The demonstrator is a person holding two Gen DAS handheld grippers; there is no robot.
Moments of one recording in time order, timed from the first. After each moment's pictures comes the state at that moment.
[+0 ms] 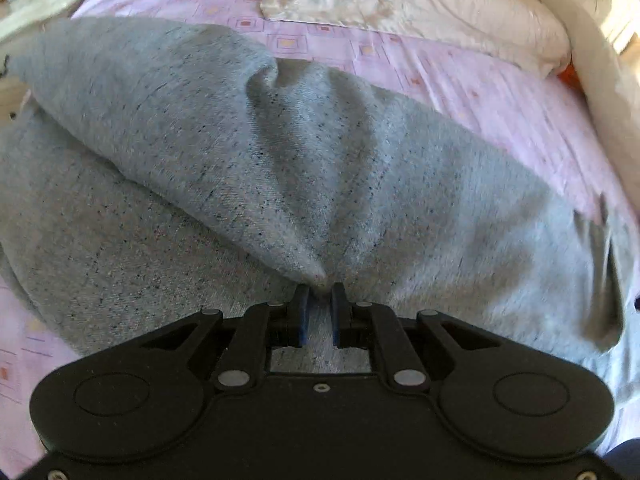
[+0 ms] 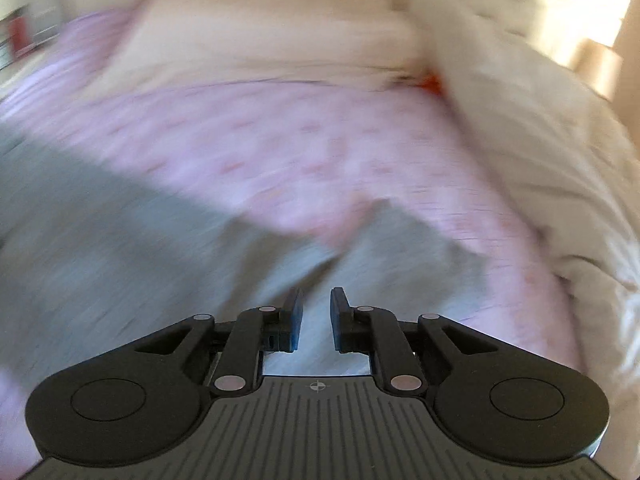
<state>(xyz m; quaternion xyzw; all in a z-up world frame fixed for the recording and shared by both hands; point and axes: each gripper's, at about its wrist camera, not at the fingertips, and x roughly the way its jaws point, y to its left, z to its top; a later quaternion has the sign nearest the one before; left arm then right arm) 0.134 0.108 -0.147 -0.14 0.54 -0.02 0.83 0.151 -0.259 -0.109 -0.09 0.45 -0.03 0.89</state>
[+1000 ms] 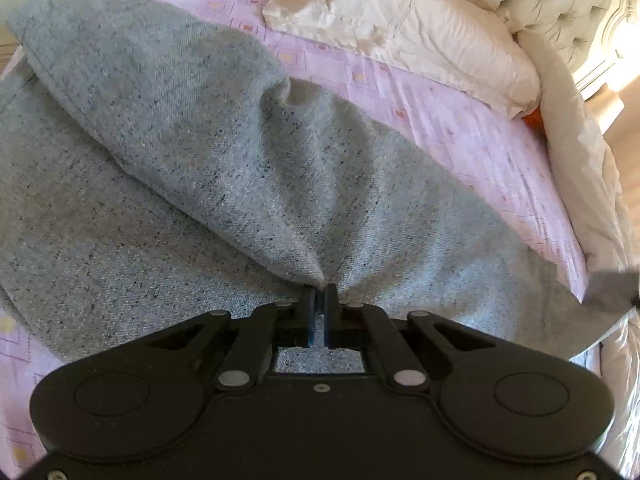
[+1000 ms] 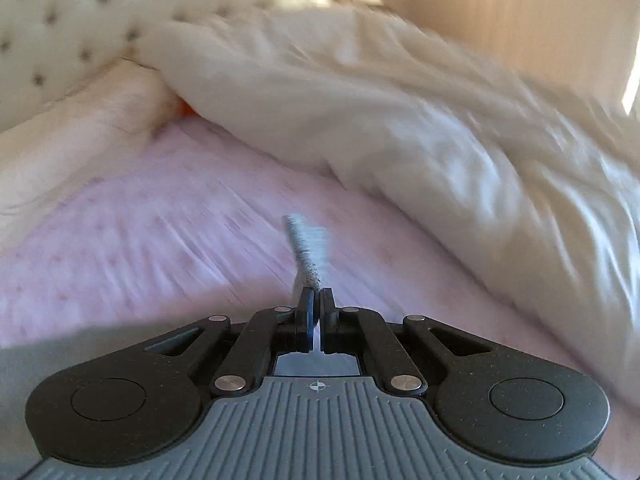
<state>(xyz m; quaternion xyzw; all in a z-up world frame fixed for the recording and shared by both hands) 0.115 0.140 -0.154 -0.22 0.51 -0.08 0.83 0.025 -0.394 -0.080 0.14 0.41 -0.27 0.86</state>
